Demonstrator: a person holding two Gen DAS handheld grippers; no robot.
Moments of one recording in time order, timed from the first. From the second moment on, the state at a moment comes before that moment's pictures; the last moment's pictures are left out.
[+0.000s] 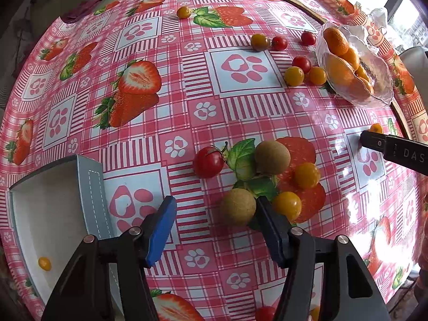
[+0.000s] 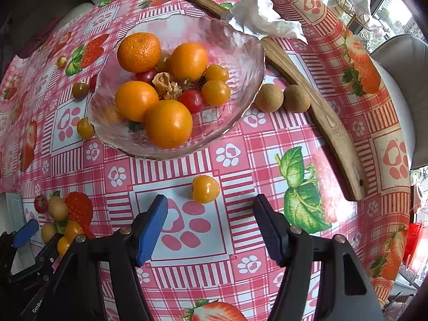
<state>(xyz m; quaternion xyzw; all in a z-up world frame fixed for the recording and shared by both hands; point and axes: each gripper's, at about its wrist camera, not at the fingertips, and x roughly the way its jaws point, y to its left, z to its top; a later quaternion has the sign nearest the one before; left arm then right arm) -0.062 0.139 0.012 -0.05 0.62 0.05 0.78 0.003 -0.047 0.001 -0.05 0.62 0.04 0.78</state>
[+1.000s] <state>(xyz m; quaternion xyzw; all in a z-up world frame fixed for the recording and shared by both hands) -0.128 0.174 0.068 -0.08 0.60 0.02 0.80 -0.073 -0.036 0.036 0.02 0.64 0.09 0.76</state>
